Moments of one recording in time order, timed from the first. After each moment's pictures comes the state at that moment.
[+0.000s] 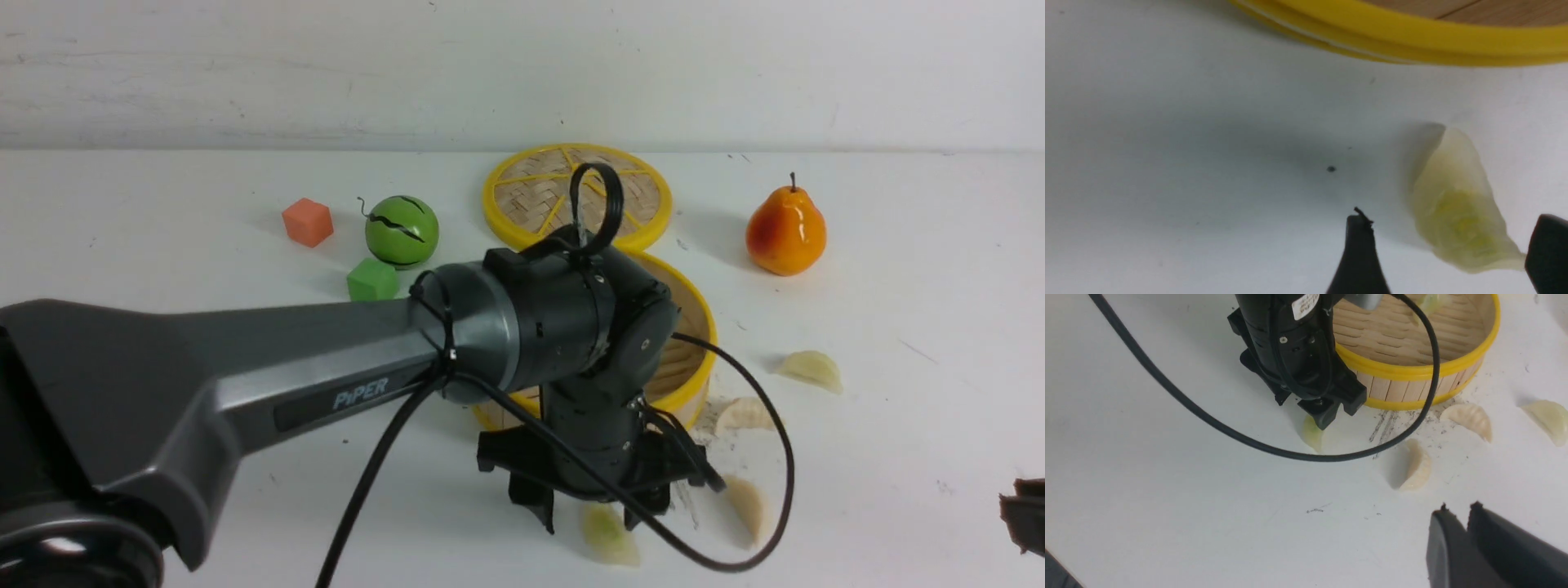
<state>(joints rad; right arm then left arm) 0.30 0.61 -0.72 0.38 0.85 -0.41 -0.83 2.07 -1.60 0.06 0.96 -0.78</state>
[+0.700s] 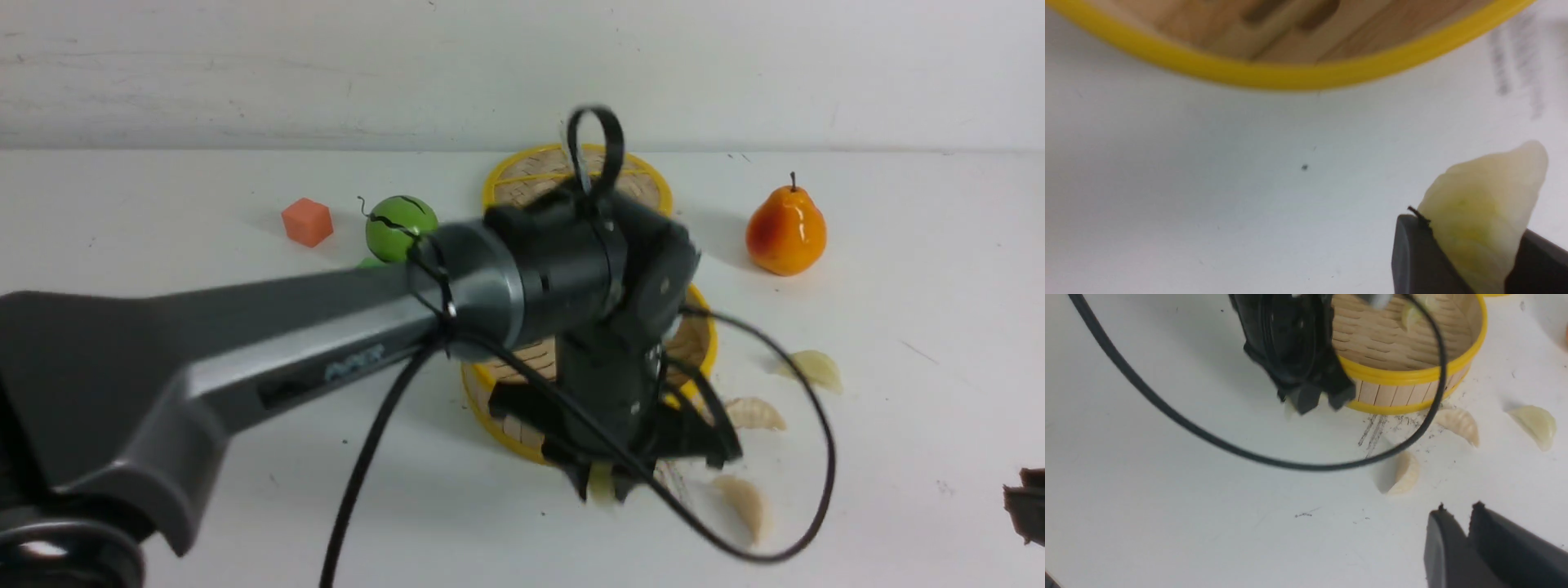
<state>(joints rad) 0.30 0.61 -0.72 0.36 0.83 -0.41 -0.82 2.03 -1.76 0.05 1.12 -0.54</state>
